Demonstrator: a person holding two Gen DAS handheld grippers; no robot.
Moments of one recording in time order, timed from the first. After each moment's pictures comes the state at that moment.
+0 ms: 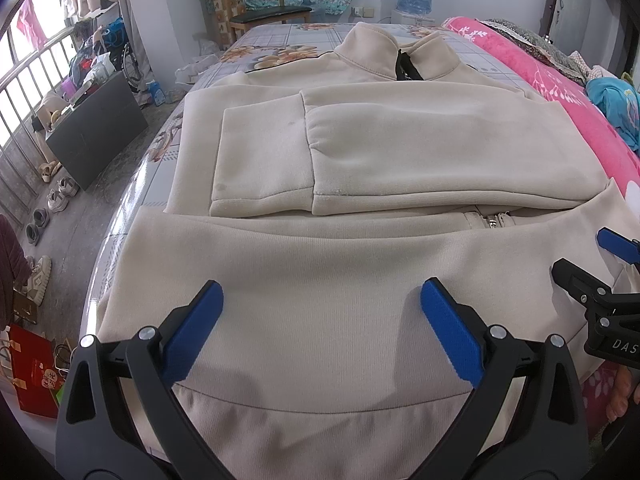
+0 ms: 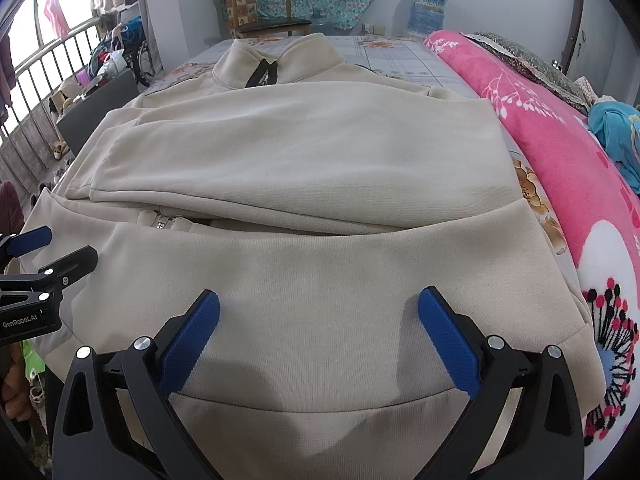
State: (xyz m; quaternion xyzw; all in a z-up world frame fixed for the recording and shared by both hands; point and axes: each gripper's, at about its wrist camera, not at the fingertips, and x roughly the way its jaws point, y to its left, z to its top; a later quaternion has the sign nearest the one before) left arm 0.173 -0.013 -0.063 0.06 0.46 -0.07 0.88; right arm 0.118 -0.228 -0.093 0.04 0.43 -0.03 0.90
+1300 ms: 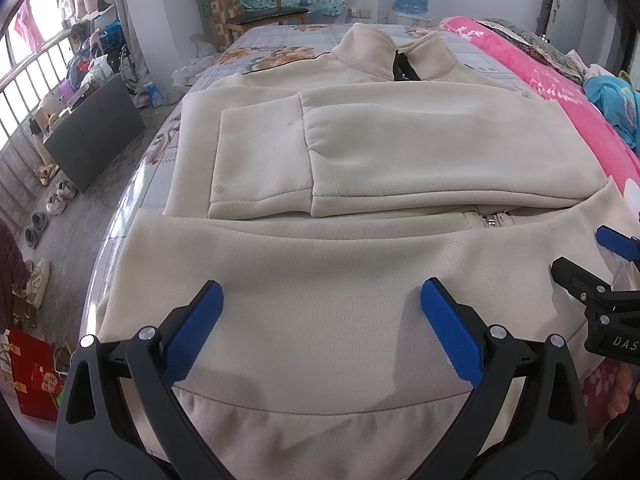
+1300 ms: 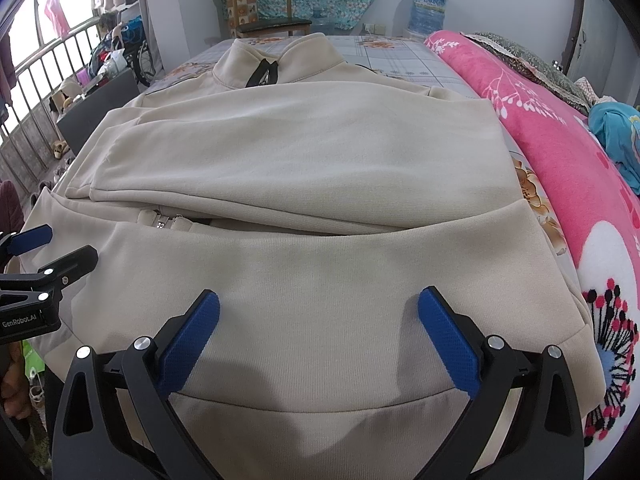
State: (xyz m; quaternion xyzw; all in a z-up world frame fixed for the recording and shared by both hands) left arm 0.172 -0.012 -0.064 0.06 0.46 -0.07 0.88; right arm 0.118 -0.228 -0.093 0.04 0.43 -0.03 0.90
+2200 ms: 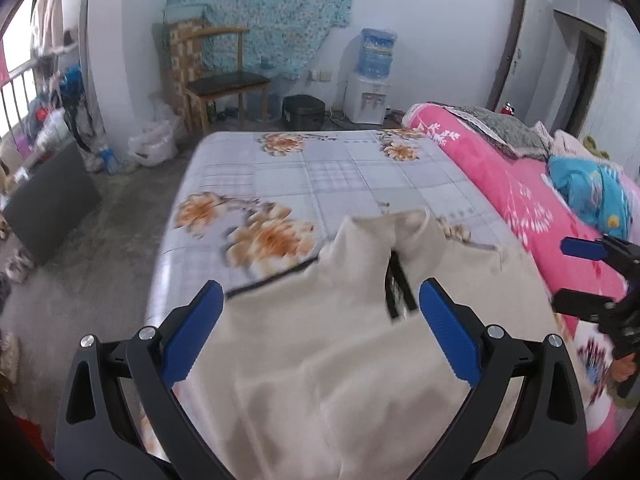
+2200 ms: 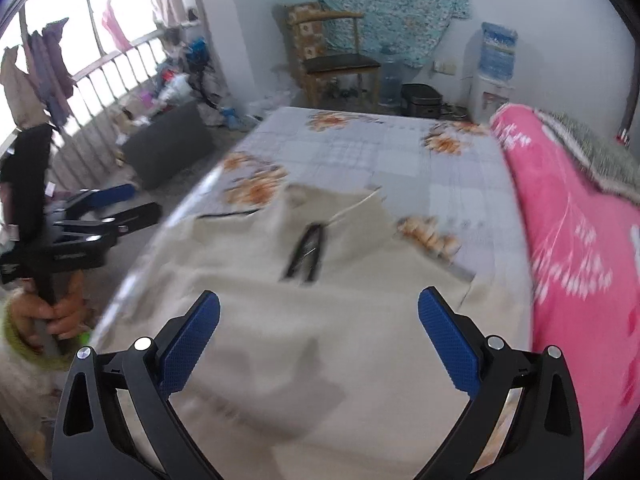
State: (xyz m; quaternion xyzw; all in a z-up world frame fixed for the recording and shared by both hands) left arm 0.351 -0.013 0.067 0.01 0.39 -0.17 0.91; right arm 0.262 -0.265 0.054 0.02 0.41 0.09 0.91
